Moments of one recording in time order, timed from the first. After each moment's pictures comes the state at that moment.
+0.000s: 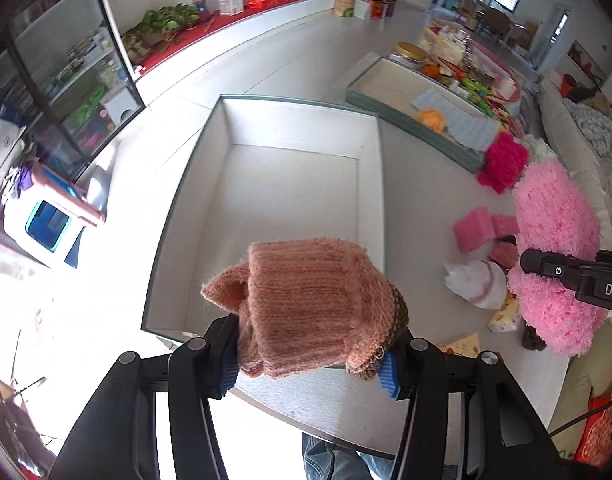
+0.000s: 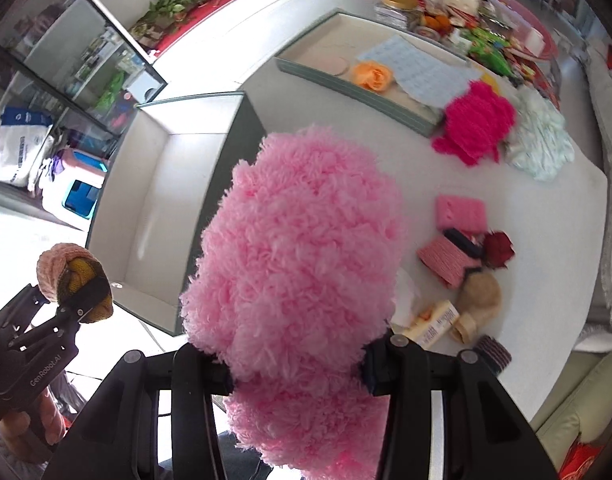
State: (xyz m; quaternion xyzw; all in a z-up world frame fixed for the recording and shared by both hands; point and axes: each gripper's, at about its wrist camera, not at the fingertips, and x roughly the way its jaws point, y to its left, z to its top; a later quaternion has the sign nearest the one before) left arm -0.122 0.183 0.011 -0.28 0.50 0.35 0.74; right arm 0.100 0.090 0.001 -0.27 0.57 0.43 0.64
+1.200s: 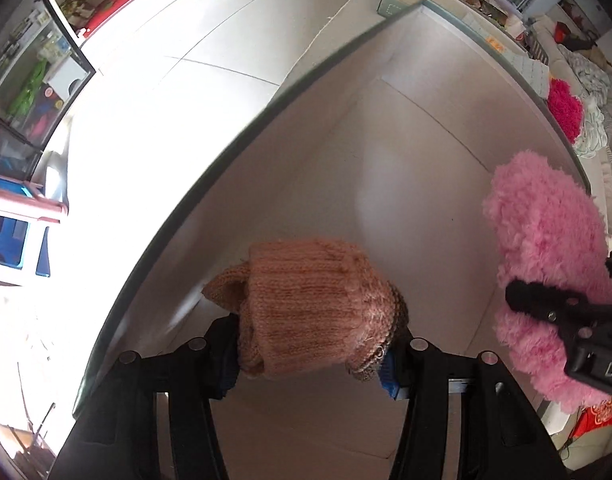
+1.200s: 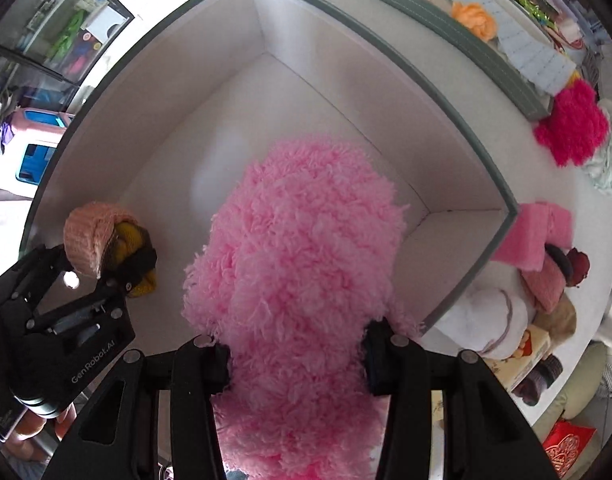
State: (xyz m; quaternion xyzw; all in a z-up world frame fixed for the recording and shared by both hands) left arm -0.081 0.276 -0.122 -0.28 0.59 0.25 0.71; right arm 0.083 0.134 -0.111 -0.33 0.66 0.32 0.60
